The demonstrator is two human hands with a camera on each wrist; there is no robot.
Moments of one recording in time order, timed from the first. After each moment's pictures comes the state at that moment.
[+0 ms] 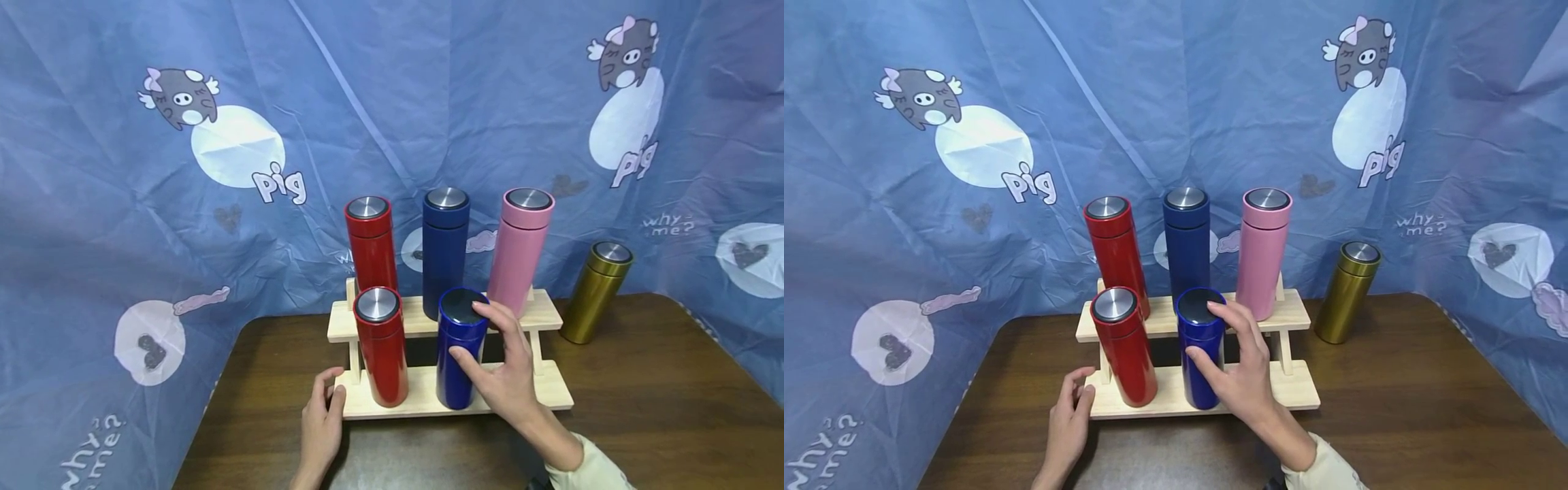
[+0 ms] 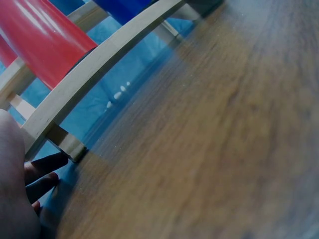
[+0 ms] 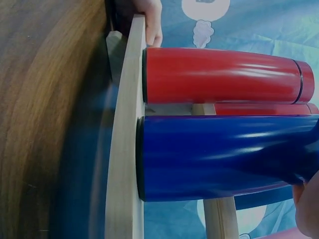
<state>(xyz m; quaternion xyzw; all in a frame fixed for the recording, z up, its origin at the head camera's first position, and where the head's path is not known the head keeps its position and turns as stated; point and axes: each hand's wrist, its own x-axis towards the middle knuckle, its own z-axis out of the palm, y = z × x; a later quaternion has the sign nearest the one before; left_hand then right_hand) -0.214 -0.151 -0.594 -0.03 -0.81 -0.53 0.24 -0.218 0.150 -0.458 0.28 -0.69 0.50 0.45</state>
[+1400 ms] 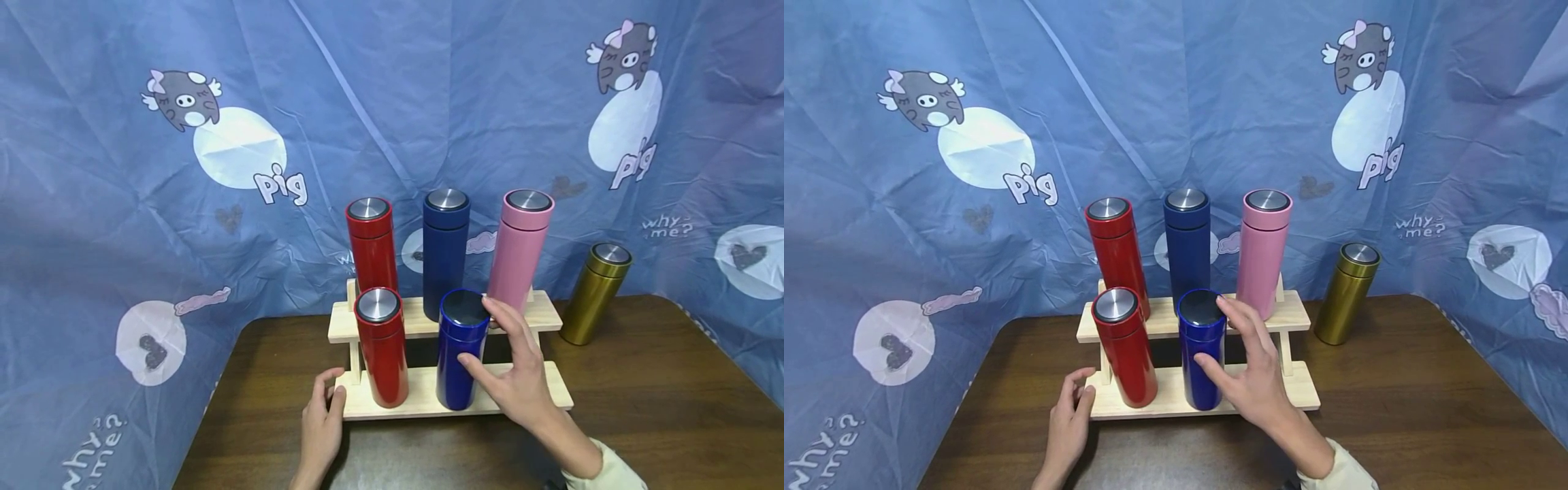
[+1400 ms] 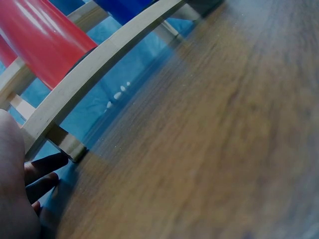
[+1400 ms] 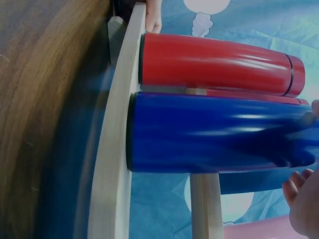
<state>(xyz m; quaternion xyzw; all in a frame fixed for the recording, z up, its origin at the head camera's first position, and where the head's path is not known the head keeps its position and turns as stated) -0.211 -0.149 -0.585 -0.01 -0.81 -0.54 0.21 -0.213 0.169 -0.454 0.29 -0.73 0.45 0.43</state>
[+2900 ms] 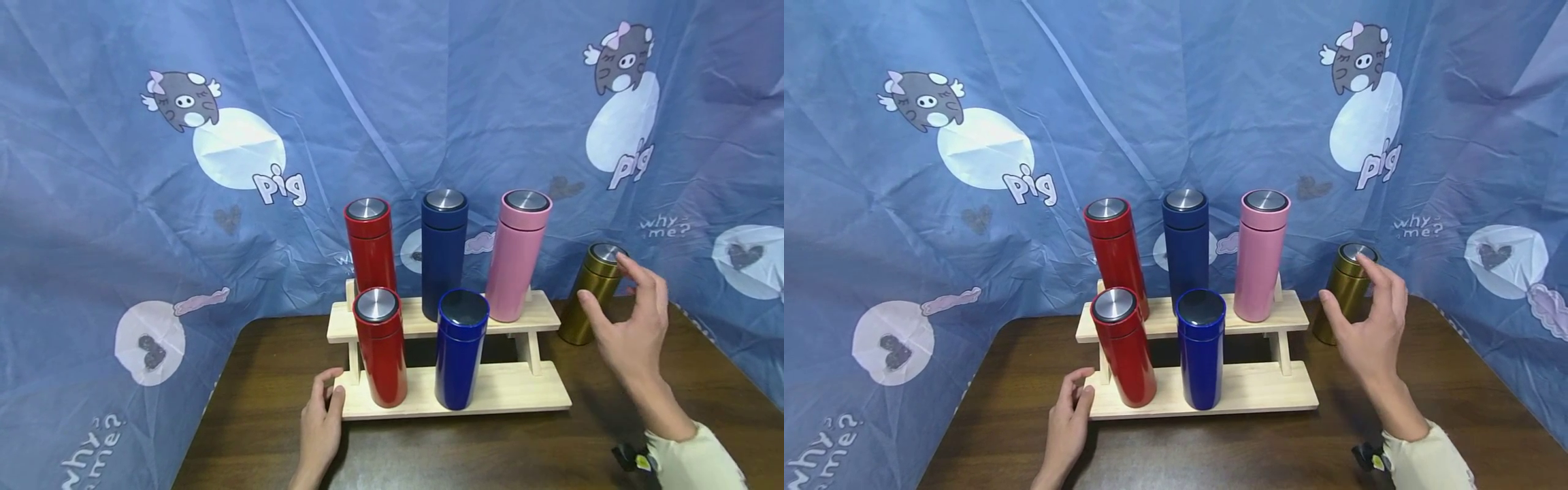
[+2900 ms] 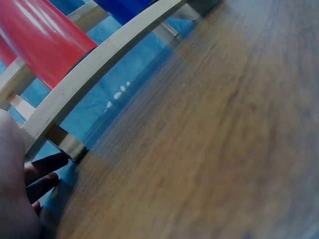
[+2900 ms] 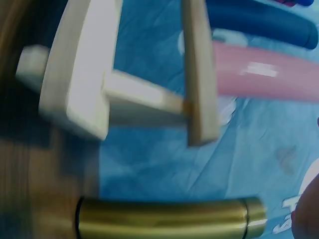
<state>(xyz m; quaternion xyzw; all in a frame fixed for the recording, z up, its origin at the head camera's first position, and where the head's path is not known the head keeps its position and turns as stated) -0.212 -0.149 -0.588 -0.02 -0.82 -0.53 0.23 -0.239 0.313 -0.432 0.07 -0.75 0.39 0.53</state>
